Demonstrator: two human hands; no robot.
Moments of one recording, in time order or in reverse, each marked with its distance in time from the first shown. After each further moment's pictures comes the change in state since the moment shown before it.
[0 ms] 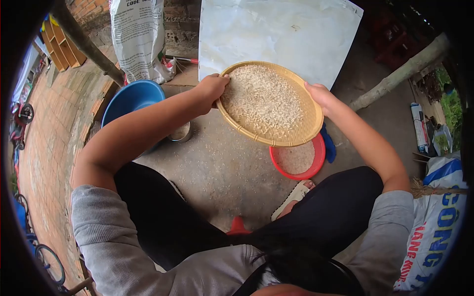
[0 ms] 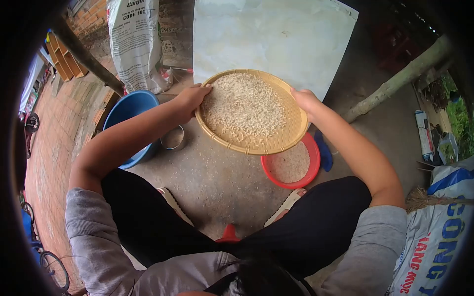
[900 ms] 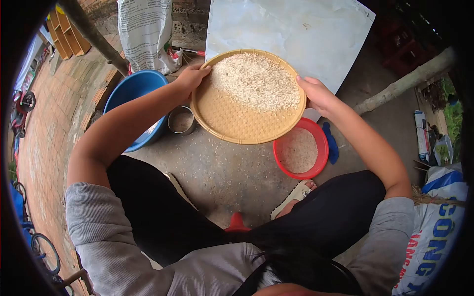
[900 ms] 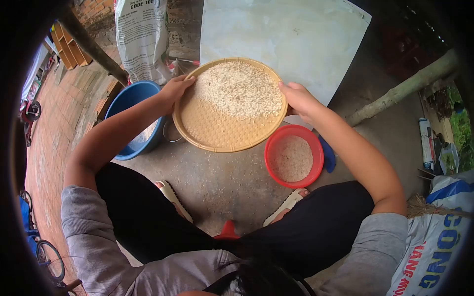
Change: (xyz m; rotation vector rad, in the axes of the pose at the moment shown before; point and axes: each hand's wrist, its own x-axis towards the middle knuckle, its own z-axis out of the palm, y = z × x) left_hand 0.014 -0.018 -0.058 -0.154 -0.010 0.035; right_hand -0.028 -0.023 0.047 -0.217 0.055 -0.031
